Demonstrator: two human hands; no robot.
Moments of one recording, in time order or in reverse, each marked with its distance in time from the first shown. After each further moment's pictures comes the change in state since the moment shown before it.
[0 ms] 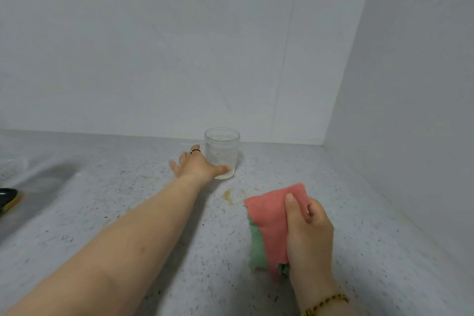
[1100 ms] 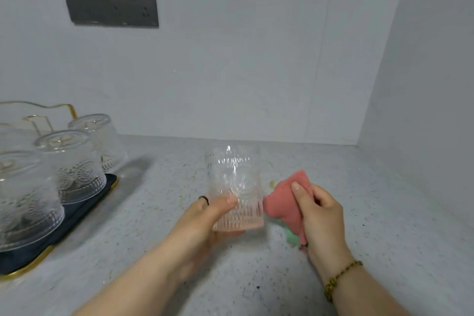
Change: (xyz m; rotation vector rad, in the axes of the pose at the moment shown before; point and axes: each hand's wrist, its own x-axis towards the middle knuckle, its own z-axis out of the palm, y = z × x) left_hand -0.190 -0.066 -0.102 -1.111 -0.399 0.009; right_hand -0.054 -0.025 0.024 0.157 -0.194 -0.006
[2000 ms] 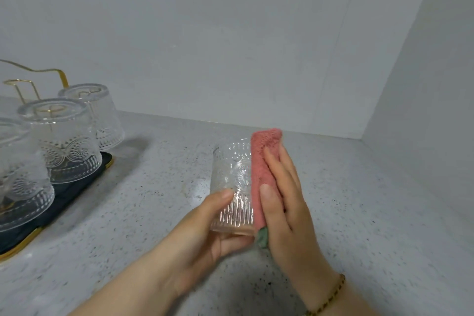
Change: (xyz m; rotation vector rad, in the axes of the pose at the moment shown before) left_hand -0.007 -0.011 -0.014 -0.380 -0.093 -0.139; right_hand -0.034 0.003 0.046 -0.295 -0.430 -0.535
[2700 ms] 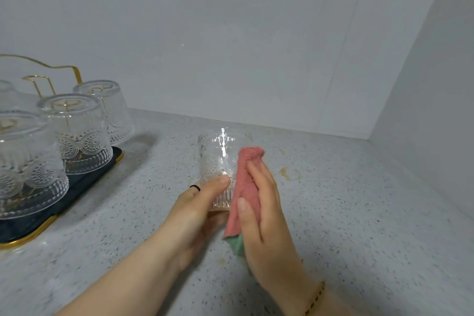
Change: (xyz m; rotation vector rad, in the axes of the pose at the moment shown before) left_hand 0.002 0.007 -0.003 0.184 0.178 0.167; right_hand -0.020 0.001 0.024 -0.012 -0.132 0.072
